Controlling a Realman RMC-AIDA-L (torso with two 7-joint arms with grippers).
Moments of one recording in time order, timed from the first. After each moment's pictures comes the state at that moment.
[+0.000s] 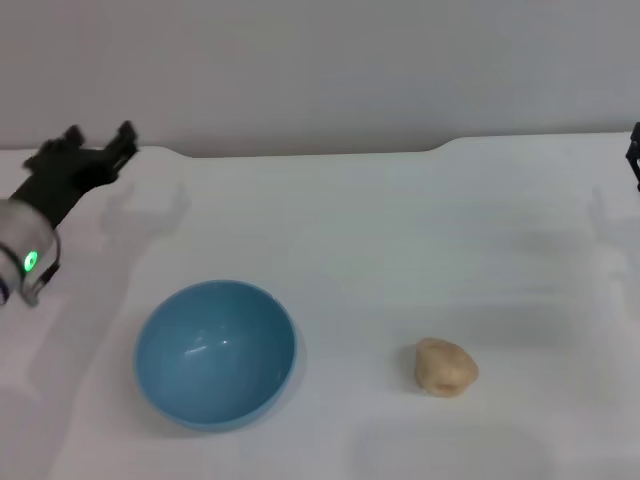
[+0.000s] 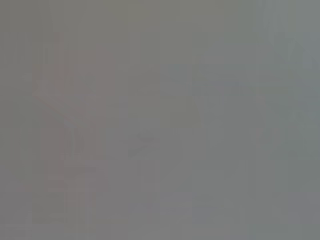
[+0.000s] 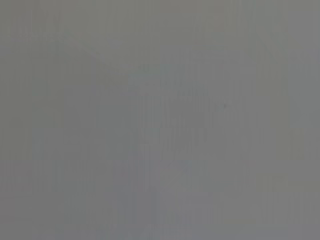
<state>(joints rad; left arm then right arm) -0.52 -1.95 -0.95 -0.34 2.52 0.76 -0.50 0.53 2.08 -1.21 -0.04 -0.10 -1.02 0.18</state>
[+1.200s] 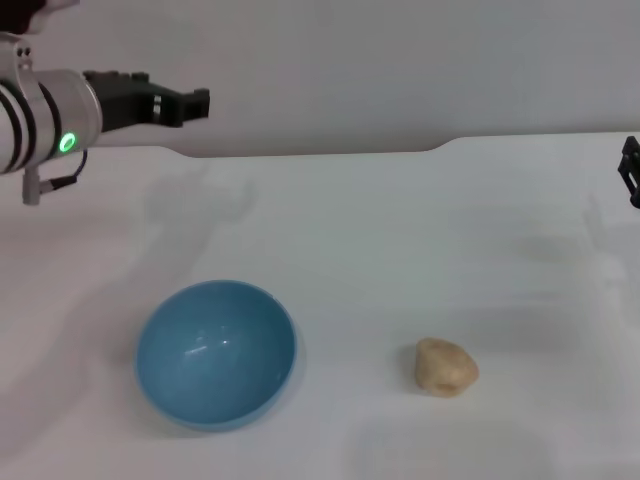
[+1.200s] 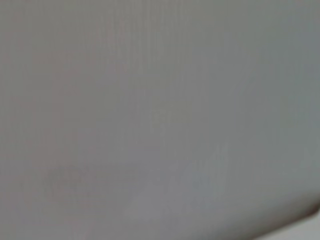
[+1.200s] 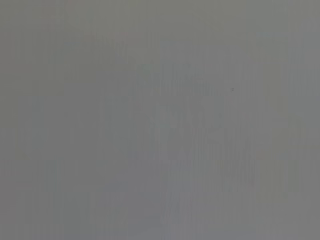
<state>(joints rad) -0.53 -1.59 -0.97 -1.43 2.86 -0.45 -0.69 0.52 2.09 -1.23 -0.04 -0.10 -1.00 0.18</state>
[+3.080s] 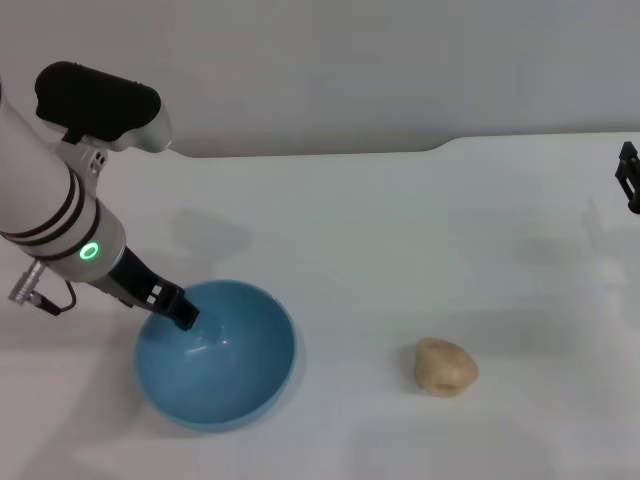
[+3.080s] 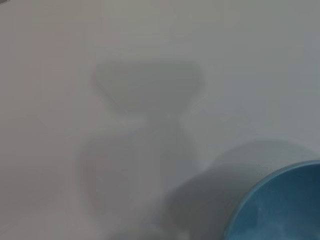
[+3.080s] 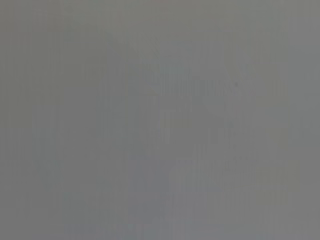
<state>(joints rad) -0.64 -2.05 -1.62 -1.22 2.76 -1.44 0.17 0.51 2.09 -1.25 -0.05 -0.10 -1.00 0.18</state>
